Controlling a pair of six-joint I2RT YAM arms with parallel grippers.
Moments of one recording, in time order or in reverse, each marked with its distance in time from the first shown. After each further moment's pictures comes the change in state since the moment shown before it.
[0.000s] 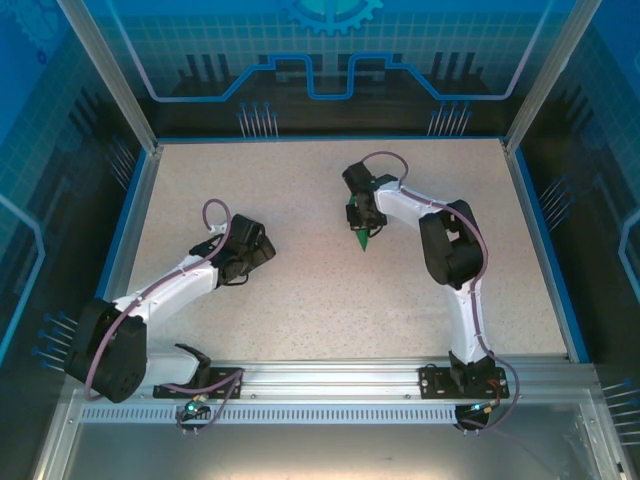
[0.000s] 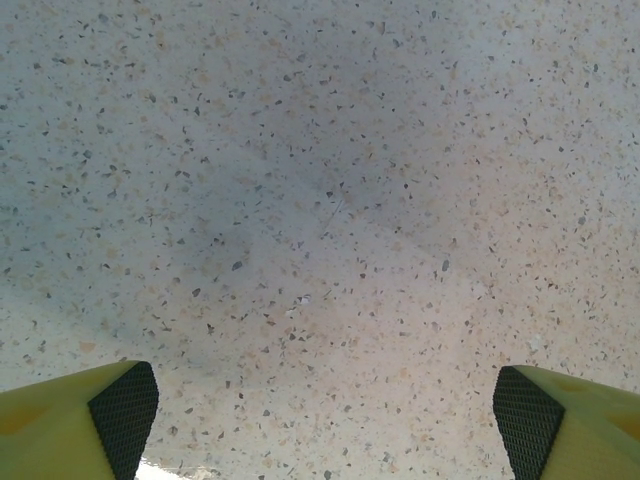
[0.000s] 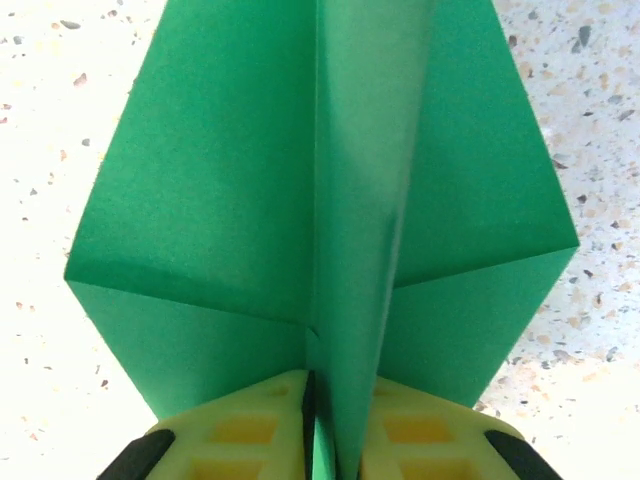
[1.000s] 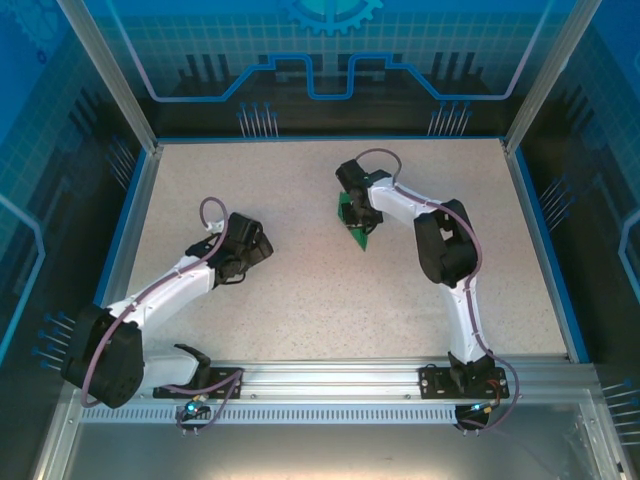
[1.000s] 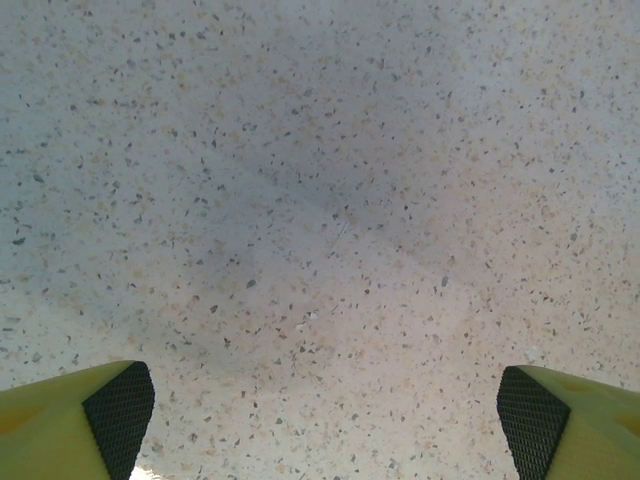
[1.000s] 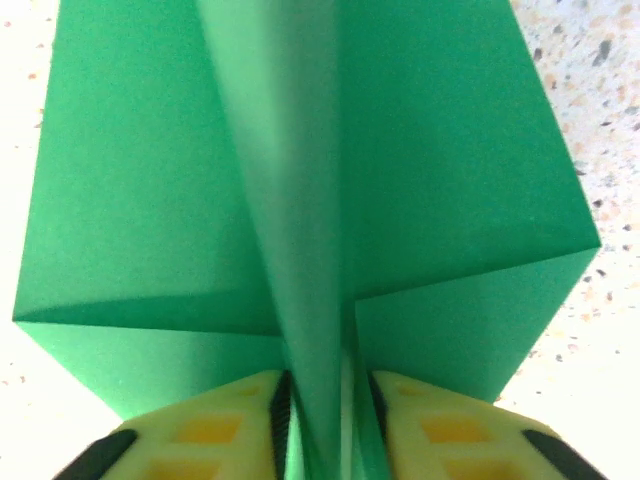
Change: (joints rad) left arm 0.006 -0.029 0.021 -0.031 -0.031 0.032; right arm 0.022 0.033 0.099 -0.098 0.026 0.011
